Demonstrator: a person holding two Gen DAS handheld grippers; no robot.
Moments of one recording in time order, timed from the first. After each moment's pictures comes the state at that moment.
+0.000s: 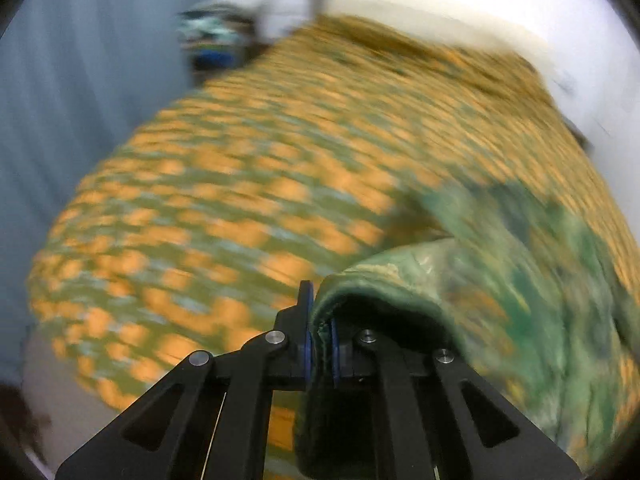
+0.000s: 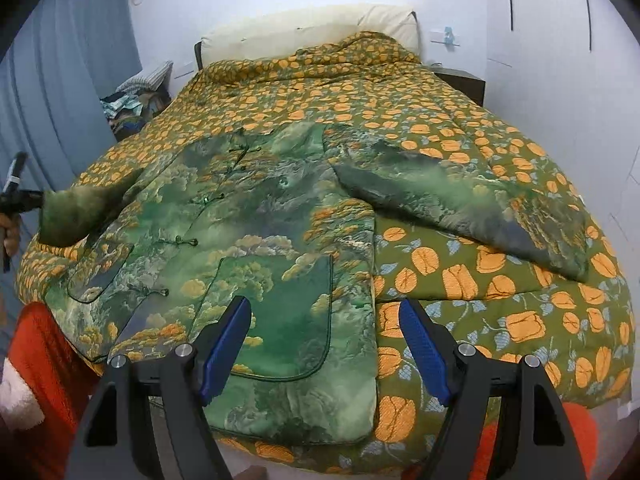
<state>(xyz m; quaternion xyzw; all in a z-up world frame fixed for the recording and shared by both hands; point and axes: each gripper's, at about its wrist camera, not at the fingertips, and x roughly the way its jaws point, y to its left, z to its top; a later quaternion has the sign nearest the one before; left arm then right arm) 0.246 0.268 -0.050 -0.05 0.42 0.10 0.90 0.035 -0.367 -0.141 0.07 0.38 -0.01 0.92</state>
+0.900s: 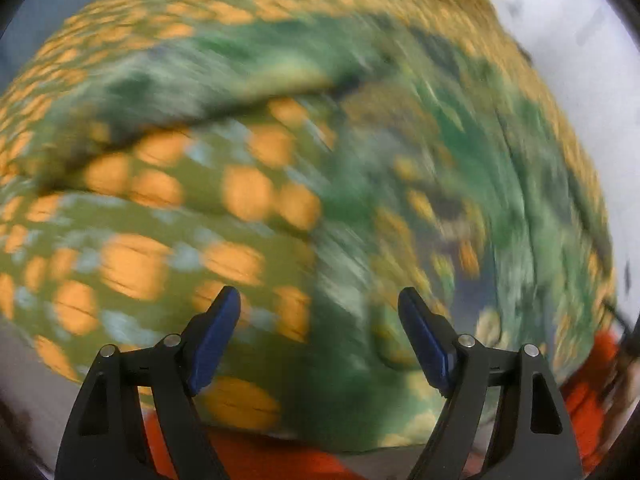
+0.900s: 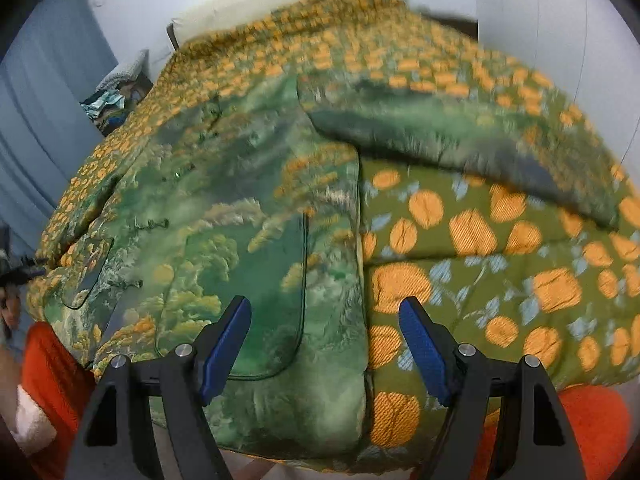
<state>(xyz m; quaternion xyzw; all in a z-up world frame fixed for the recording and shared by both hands) 0.167 0.162 -0.180 -0.05 0.59 -0.09 0.80 0.069 -0.402 -0.200 0.16 0.48 0.02 0.86</state>
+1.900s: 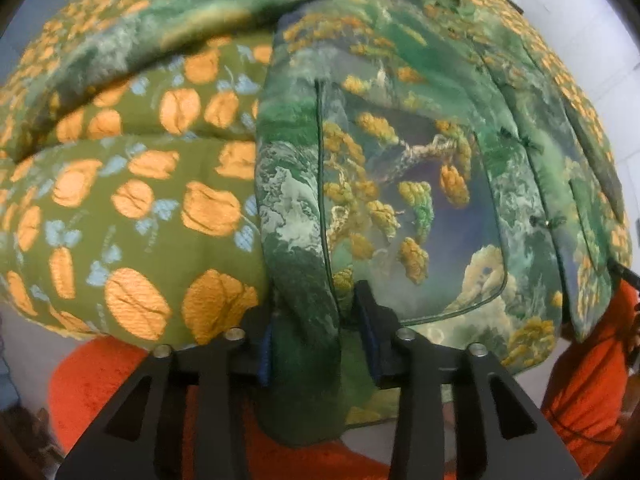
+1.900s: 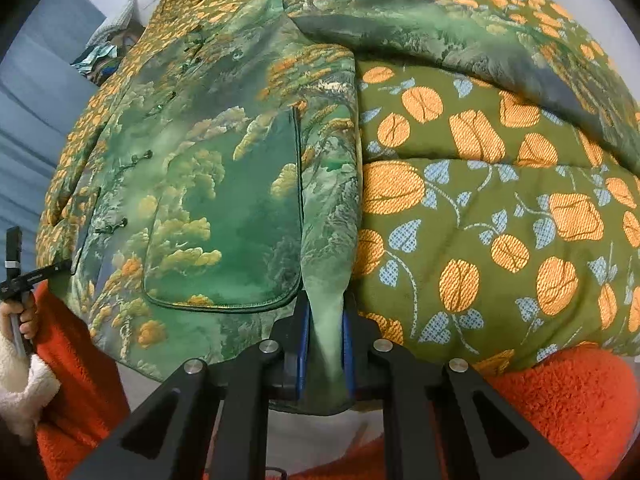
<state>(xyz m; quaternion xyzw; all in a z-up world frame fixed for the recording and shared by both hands) 0.128 0.094 -0.196 -0.01 0.61 -0.09 0.79 0.075 -0.409 -0.224 0.14 0.58 0.03 0.80</state>
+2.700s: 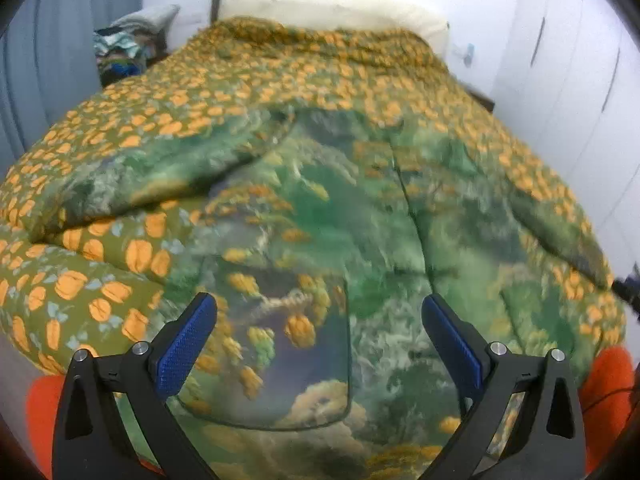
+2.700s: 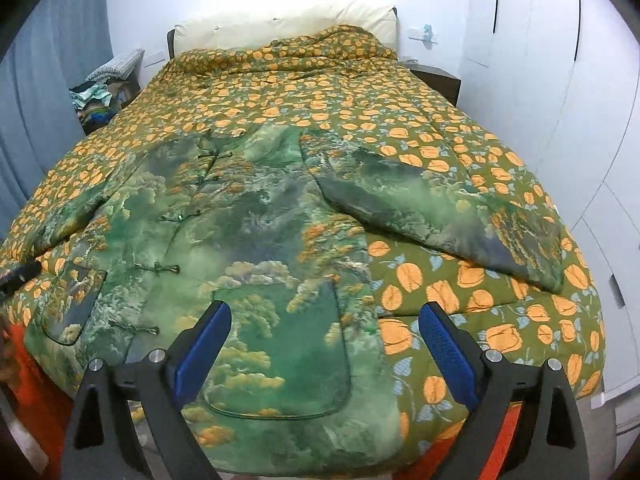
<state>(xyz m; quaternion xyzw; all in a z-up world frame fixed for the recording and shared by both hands) 0.118 0.013 -0.126 -0.03 0.42 -0.08 0.91 0.072 -0.338 -0.116 0.04 0.41 -0.07 0.91</state>
